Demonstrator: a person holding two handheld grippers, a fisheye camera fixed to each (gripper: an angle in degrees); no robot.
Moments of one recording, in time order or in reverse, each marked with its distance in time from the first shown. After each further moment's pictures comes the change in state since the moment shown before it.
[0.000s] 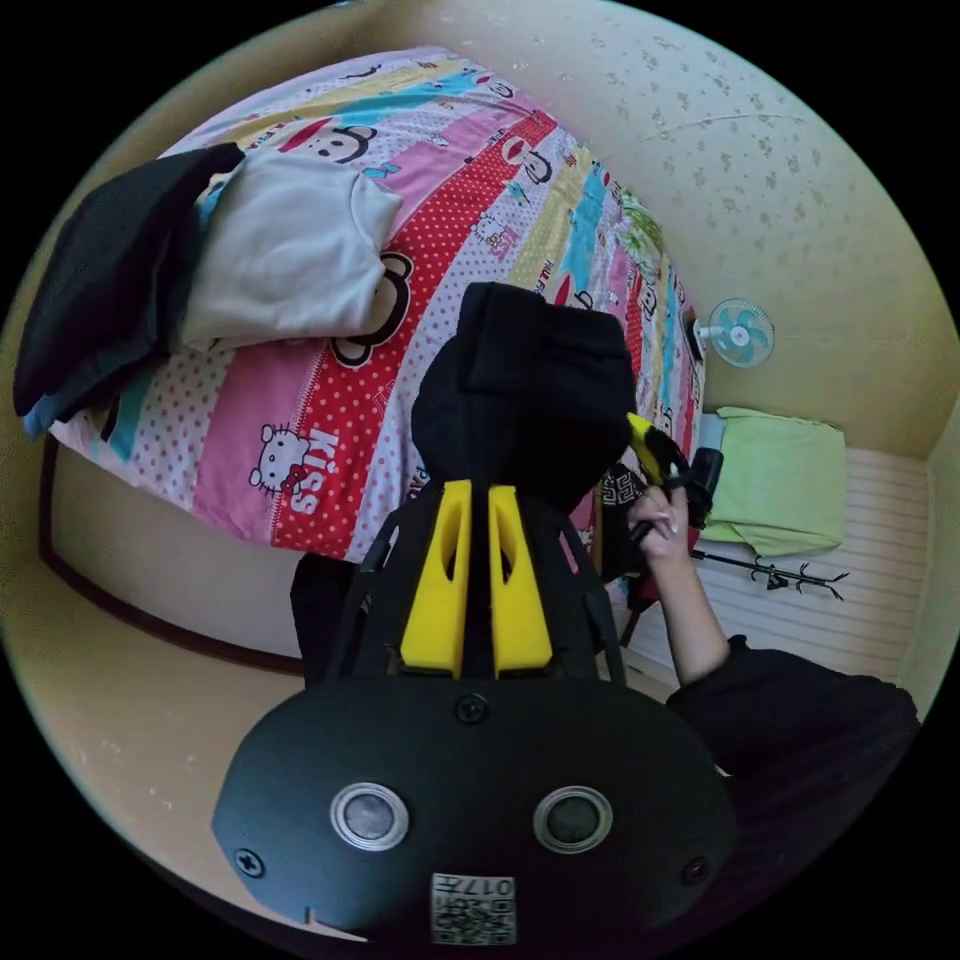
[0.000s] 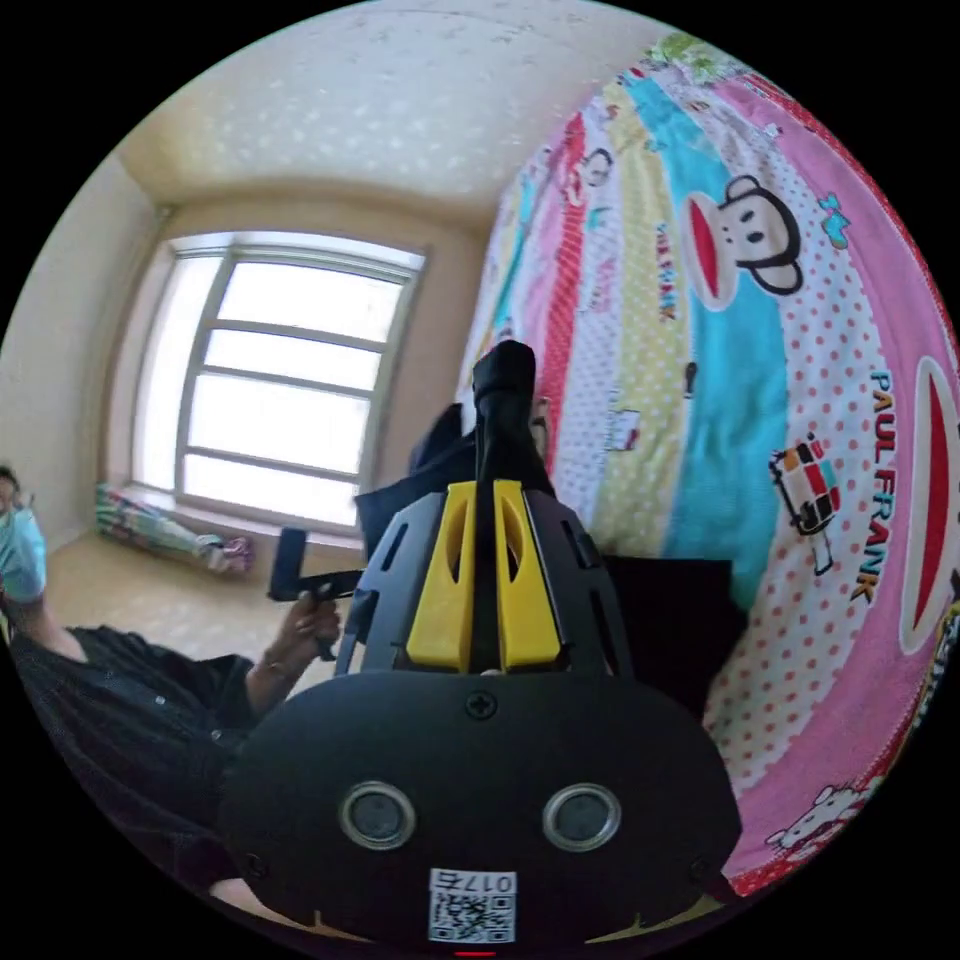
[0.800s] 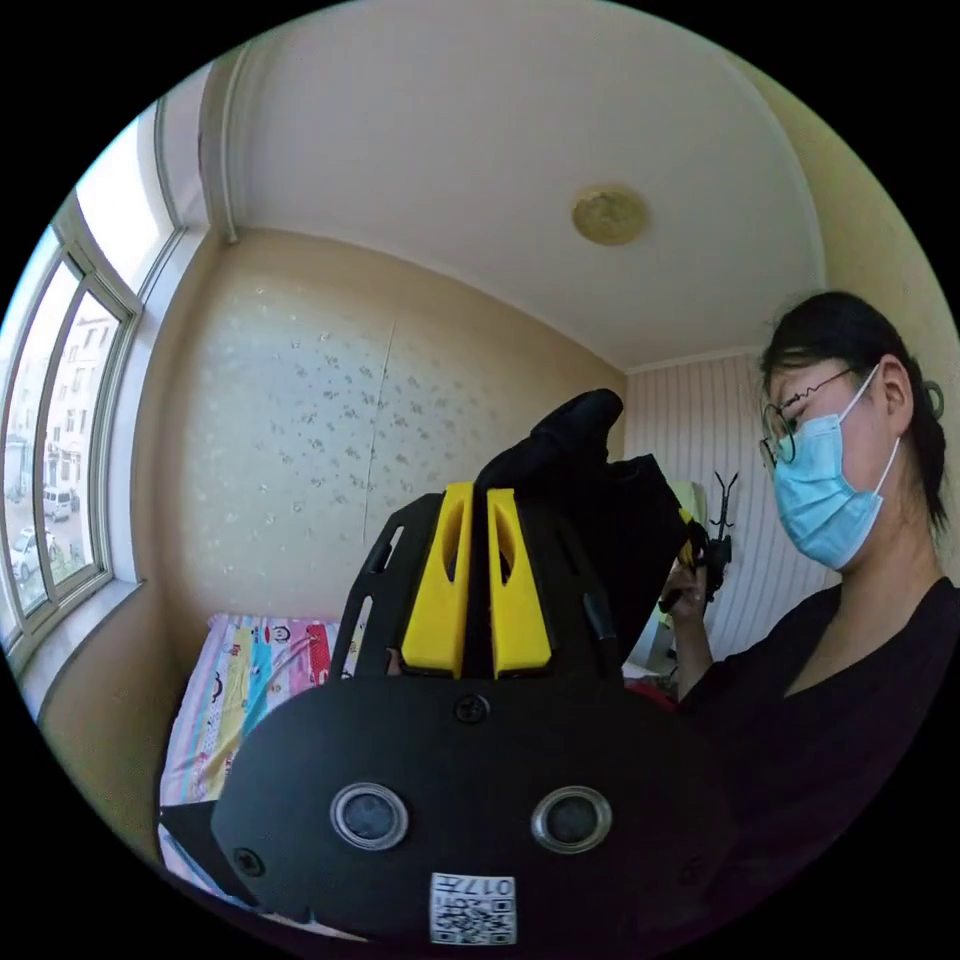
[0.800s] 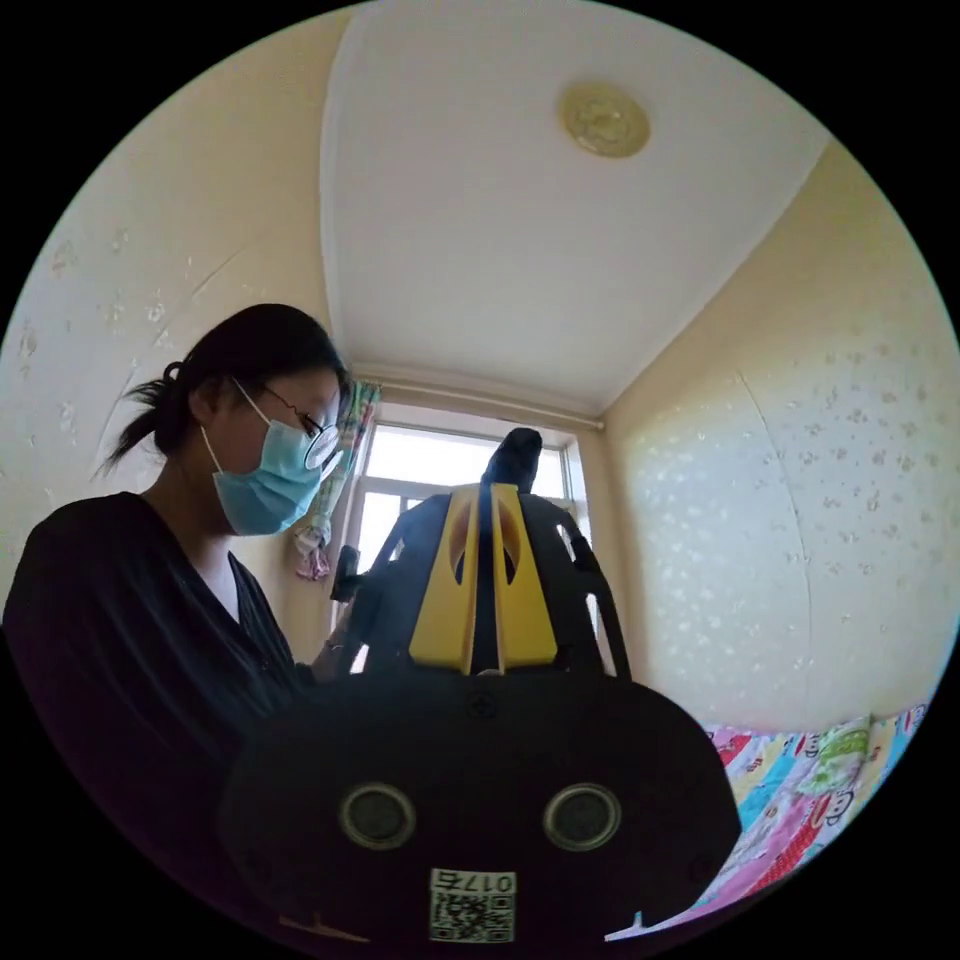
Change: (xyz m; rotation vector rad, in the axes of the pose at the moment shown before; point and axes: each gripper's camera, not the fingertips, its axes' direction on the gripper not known) left arm 0.213 0.230 -0.393 1.110 0.301 0.989; right arm -0.562 0.111 -0.257 0.808 -0.073 -1.158
